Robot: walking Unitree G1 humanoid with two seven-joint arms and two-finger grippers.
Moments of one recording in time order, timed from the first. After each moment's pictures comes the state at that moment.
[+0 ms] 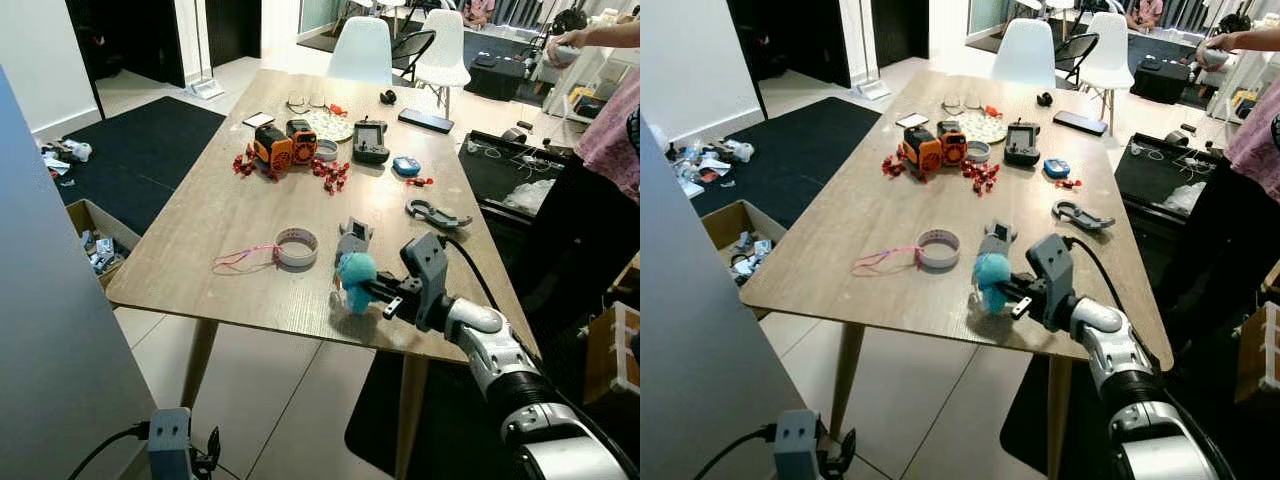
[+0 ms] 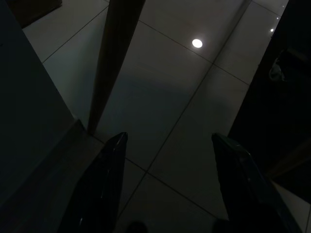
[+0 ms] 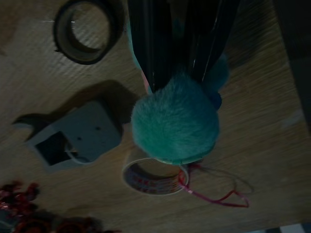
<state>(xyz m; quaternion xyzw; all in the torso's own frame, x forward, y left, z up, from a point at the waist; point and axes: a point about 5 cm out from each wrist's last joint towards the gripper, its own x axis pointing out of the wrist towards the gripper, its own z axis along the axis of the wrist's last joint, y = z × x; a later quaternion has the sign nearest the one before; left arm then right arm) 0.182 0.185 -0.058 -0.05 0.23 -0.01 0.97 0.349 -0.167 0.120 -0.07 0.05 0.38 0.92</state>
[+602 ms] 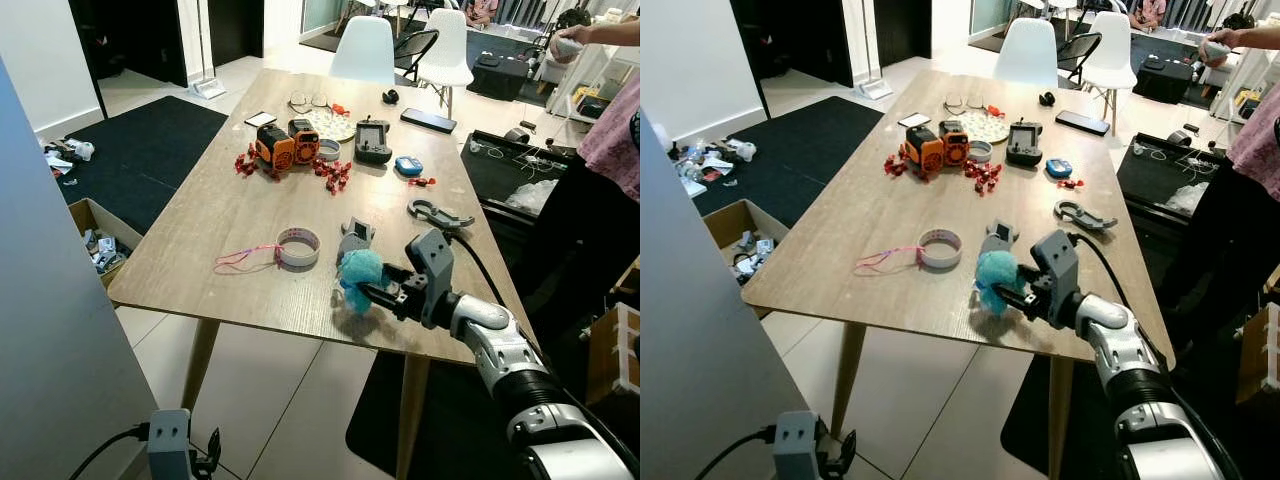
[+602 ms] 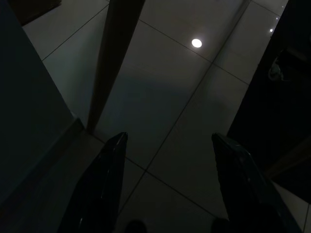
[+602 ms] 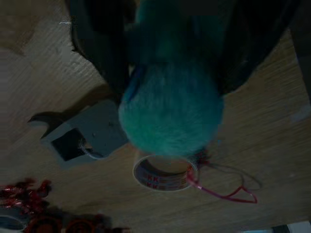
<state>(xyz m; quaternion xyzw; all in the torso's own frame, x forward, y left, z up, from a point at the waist) 0.181 0.185 -0.058 -0.05 0.23 -0.01 0.97 0.352 -0.176 0.130 -0.07 0.04 0.36 0.93</state>
